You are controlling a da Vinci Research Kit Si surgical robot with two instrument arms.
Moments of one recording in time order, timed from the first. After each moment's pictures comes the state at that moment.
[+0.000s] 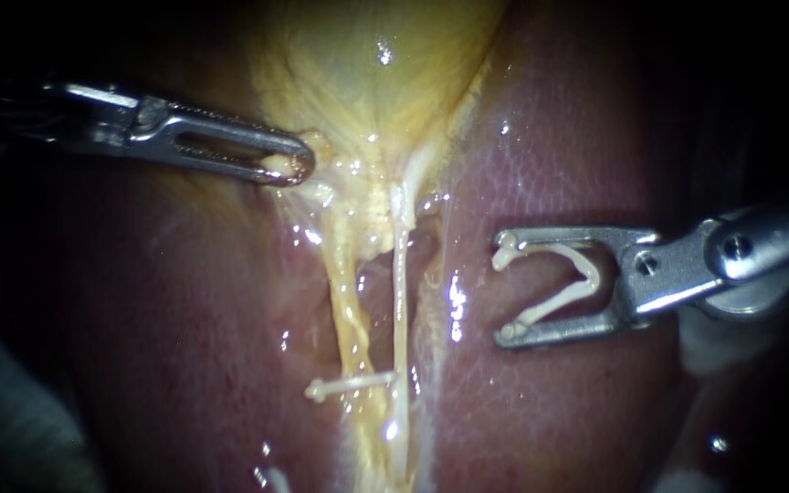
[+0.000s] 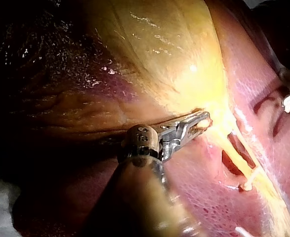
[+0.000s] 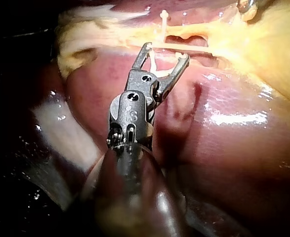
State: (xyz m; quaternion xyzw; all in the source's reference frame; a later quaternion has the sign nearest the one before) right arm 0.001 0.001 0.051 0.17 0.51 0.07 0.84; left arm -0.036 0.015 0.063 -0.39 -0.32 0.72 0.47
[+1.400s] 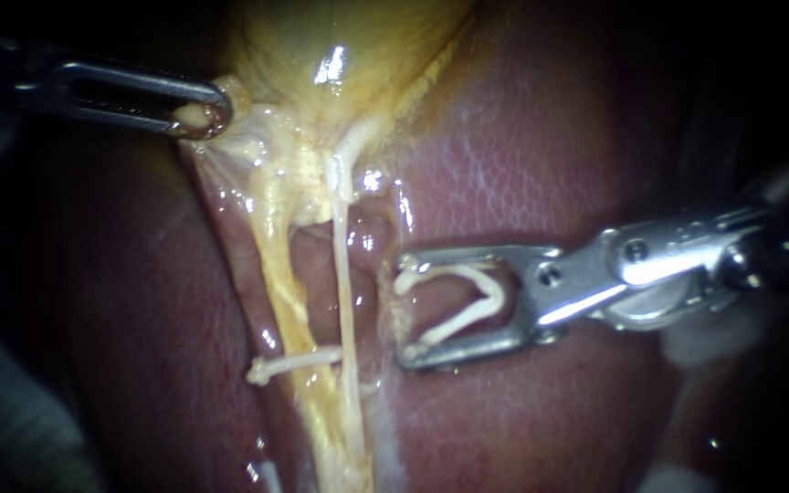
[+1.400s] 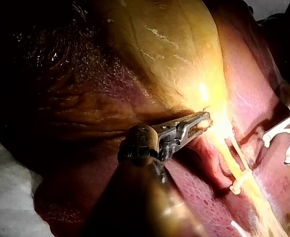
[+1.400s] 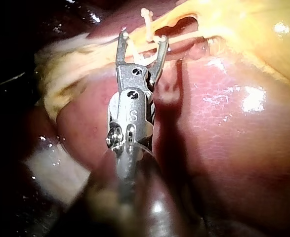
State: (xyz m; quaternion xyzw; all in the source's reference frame) right arm 0.010 -0.001 0.054 0.26 0.55 0.12 0.78; left arm -0.030 0.018 0.055 -0.40 -0.30 0.71 0.50
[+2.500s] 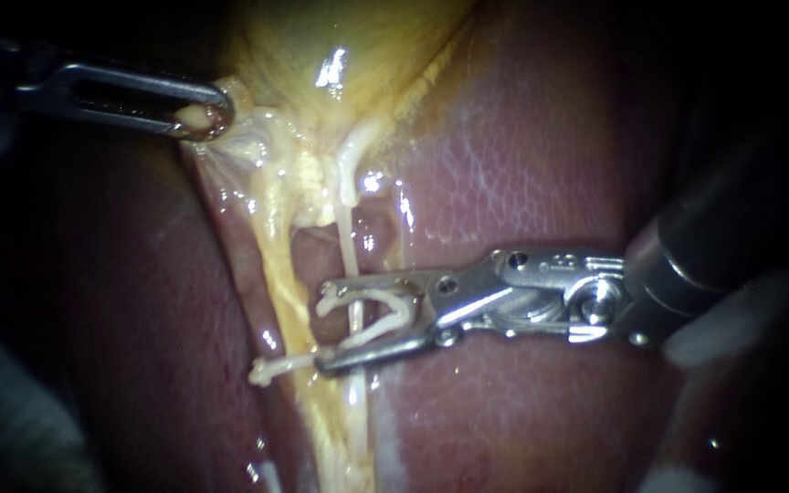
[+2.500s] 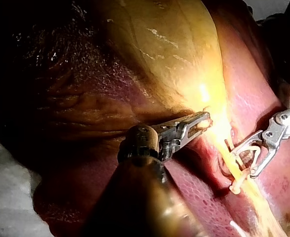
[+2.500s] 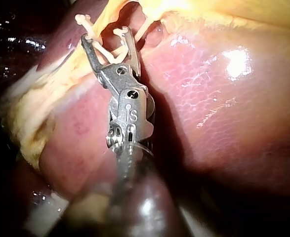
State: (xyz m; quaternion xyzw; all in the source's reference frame) right arm 0.014 -0.002 0.066 0.34 0.53 0.20 0.75; left arm -0.030 0.018 0.055 -0.40 -0.30 0.71 0.50
